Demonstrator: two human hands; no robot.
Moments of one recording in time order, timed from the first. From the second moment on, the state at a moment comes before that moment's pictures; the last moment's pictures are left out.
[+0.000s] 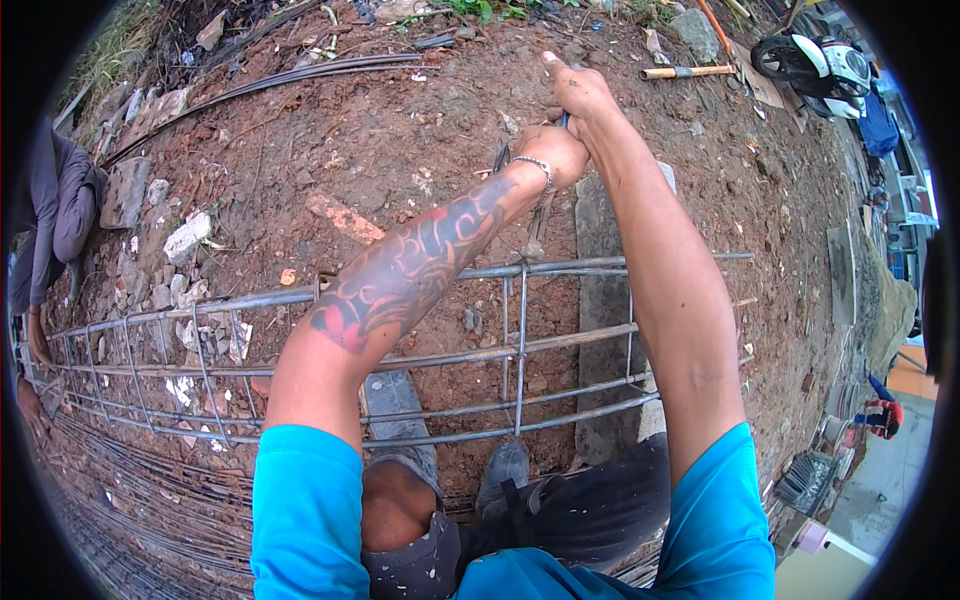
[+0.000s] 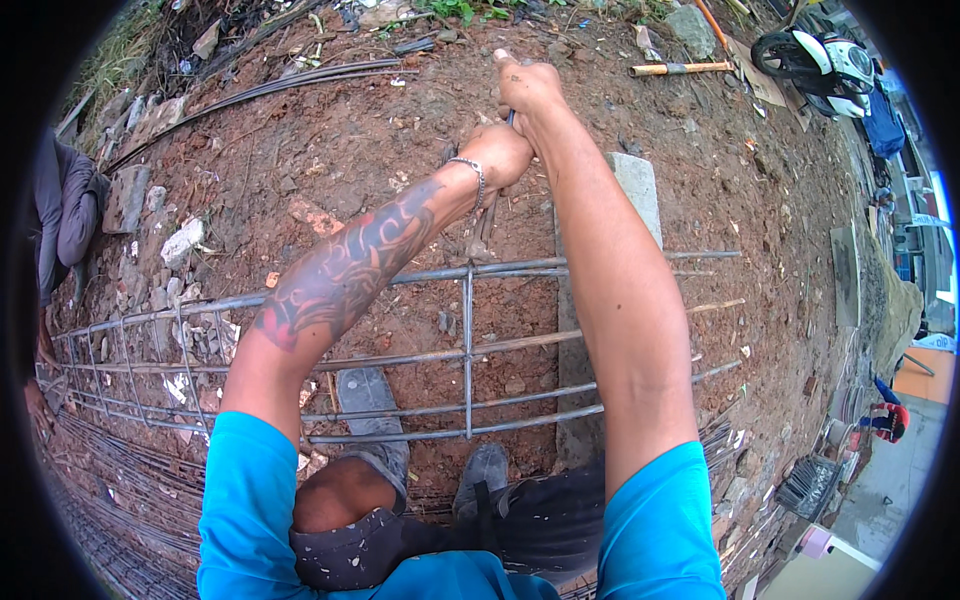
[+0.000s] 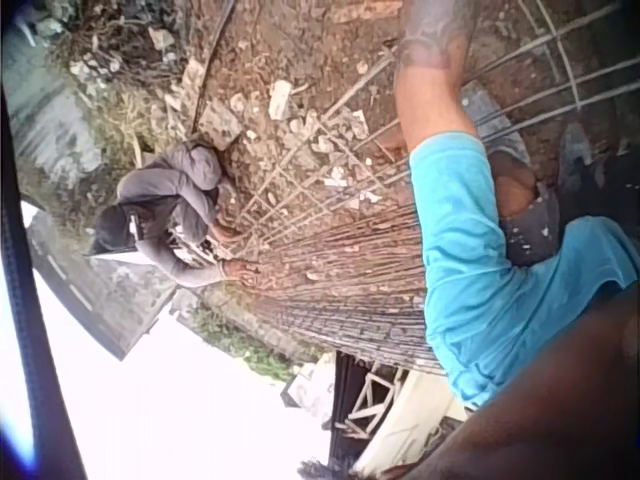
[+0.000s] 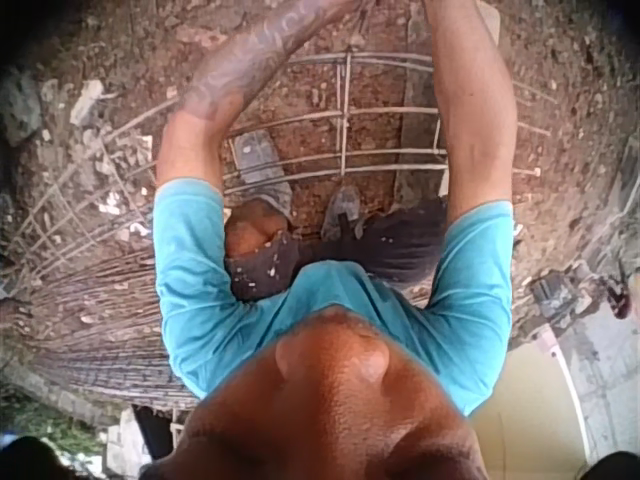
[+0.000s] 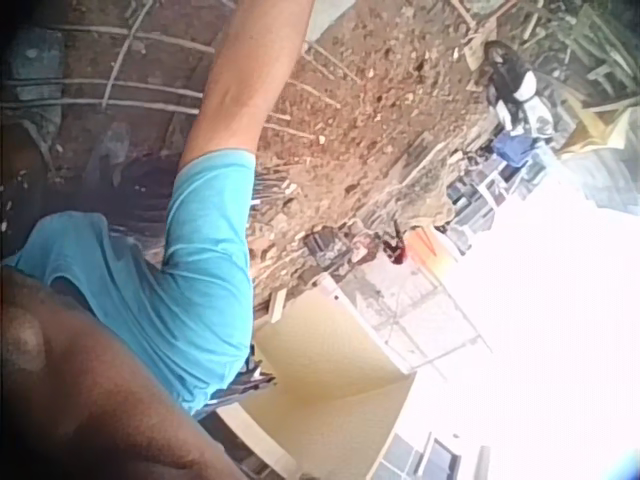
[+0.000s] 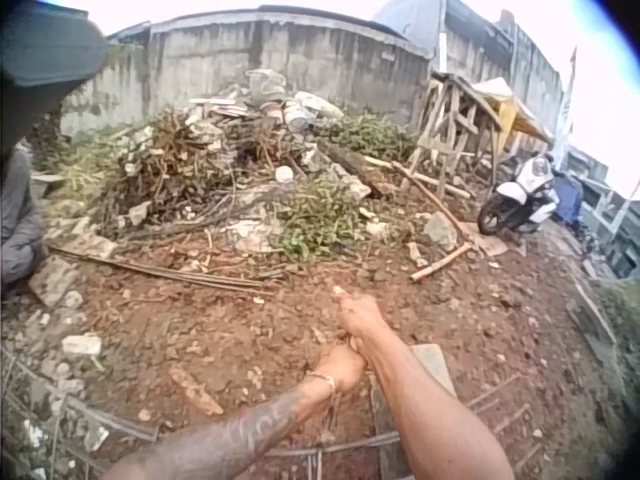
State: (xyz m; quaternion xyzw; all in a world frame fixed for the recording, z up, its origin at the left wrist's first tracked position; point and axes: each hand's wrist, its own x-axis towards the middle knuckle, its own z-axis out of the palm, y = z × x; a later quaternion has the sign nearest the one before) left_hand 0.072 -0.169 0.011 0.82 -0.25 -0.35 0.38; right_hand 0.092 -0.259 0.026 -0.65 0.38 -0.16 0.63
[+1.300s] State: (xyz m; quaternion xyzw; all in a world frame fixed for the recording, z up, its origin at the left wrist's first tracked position) left_hand 0.076 -0.140 0.023 0.50 -0.32 -0.59 0.55; right_hand 0.018 -0.261 0.095 -0.61 0.36 -0.12 0.69
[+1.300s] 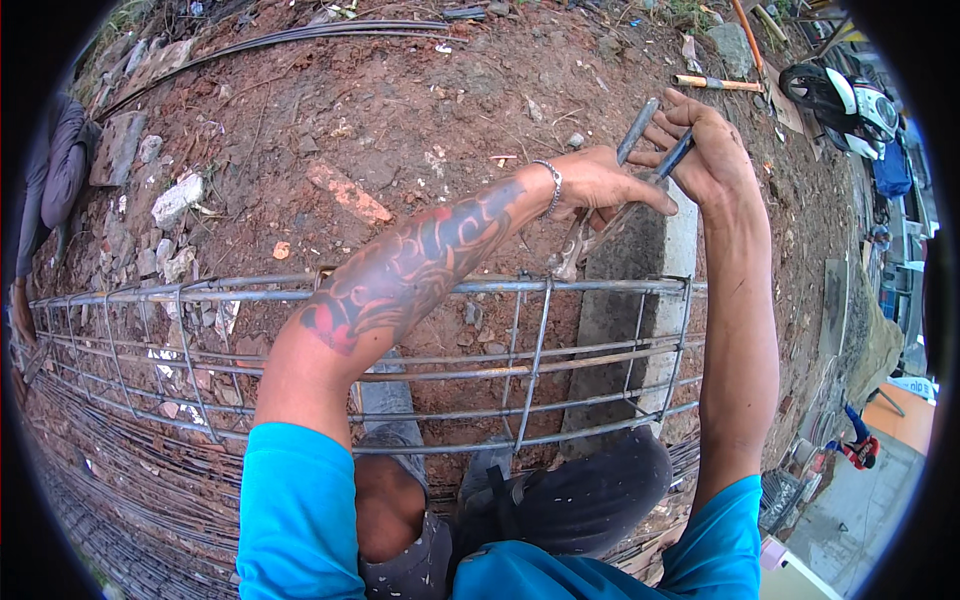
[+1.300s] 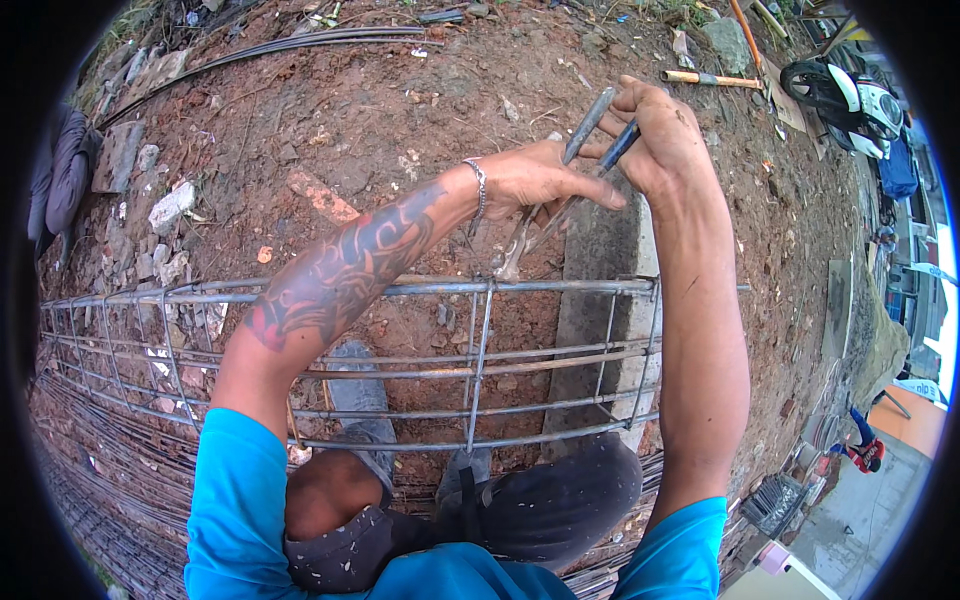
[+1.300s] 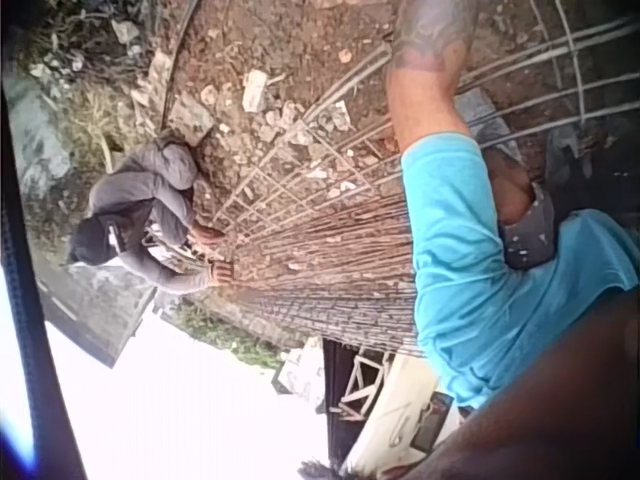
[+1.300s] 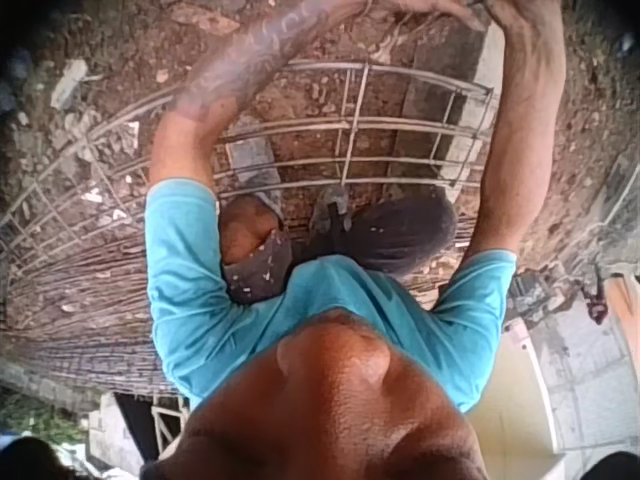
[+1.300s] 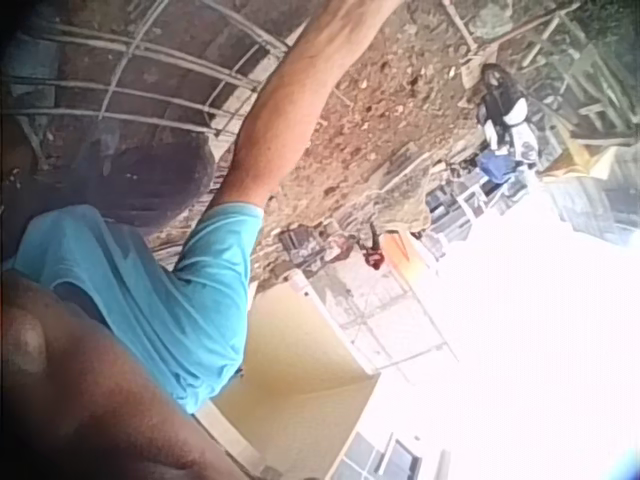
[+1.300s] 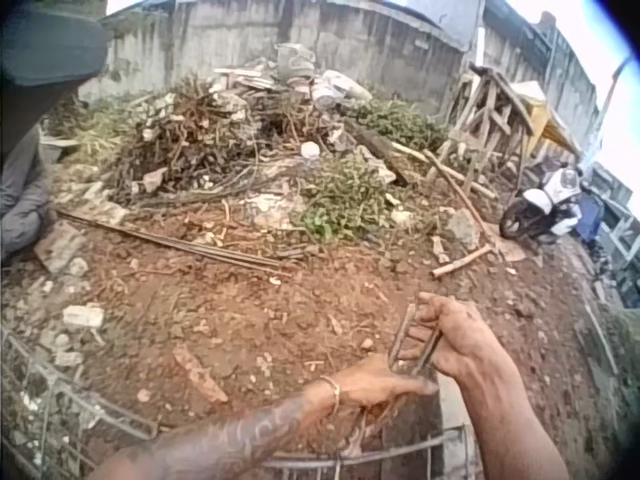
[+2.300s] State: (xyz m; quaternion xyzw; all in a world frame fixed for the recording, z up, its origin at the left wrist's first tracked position) left_hand 0.077 -0.151 -0.002 0.55 -0.17 -0.61 0.54; right_hand 0.079 -0.270 0.020 -0.52 0.52 -0.06 0.68
